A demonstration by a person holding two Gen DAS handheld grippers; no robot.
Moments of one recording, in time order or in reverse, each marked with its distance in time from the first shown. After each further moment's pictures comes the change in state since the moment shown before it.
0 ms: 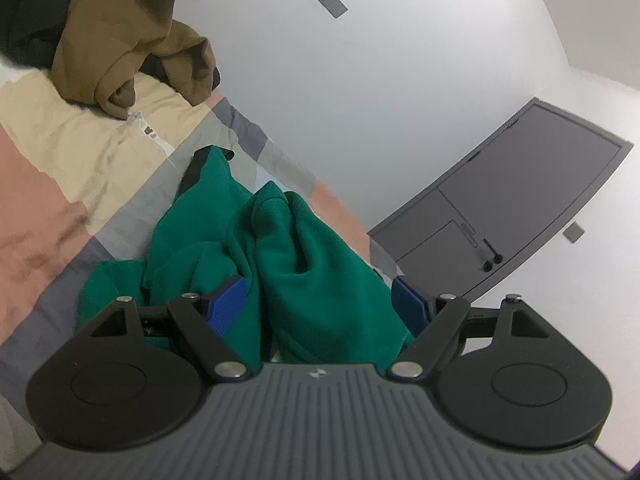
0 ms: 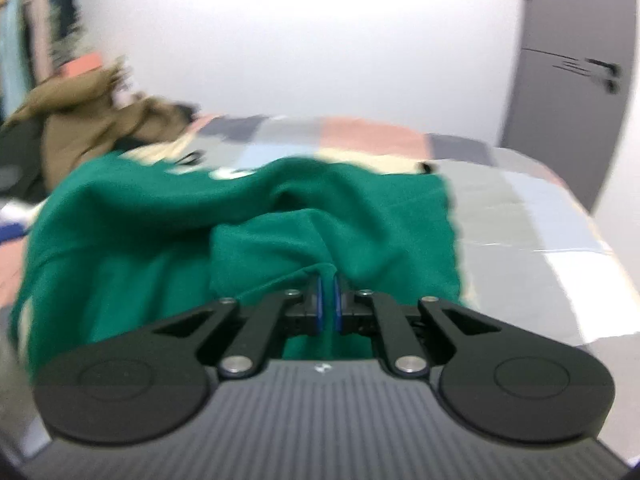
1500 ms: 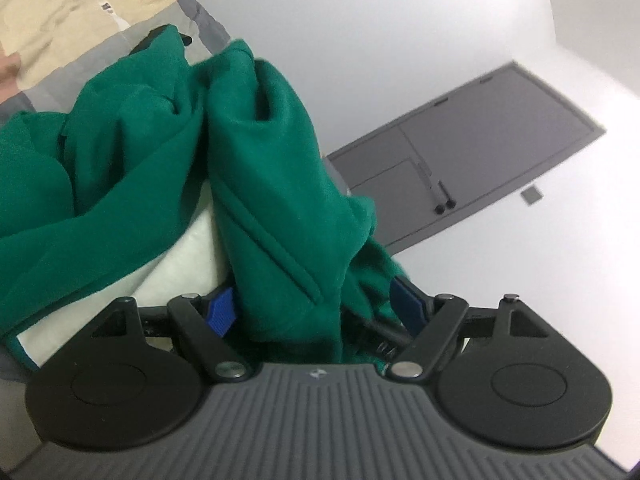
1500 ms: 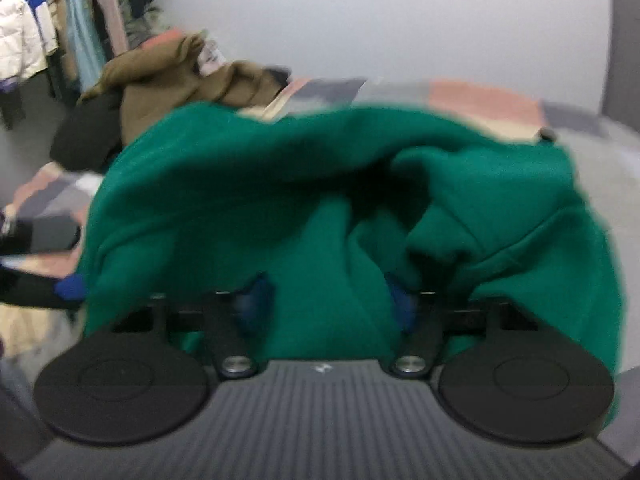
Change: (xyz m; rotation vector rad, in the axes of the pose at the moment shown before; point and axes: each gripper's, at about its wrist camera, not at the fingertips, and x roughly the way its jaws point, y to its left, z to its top) left arm 0.028 -0.009 -0.060 -0.127 0.225 -0.166; right arm 0.063 0.036 -0.007 -0.055 0.126 0.359
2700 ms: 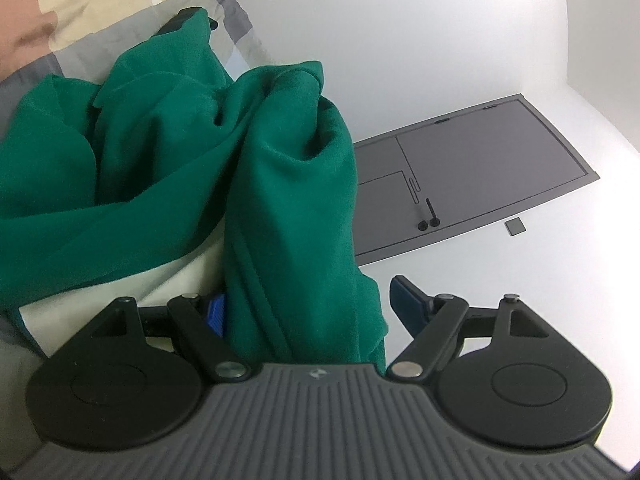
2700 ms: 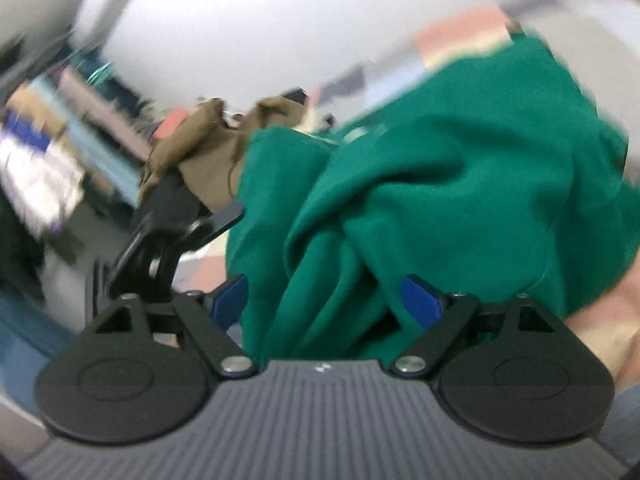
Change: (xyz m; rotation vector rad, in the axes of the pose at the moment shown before) left arm -0.019 0.012 0.011 -0.149 0.021 -0.045; right arm -0.093 0.035 -0.040 0.549 -0.019 0.200
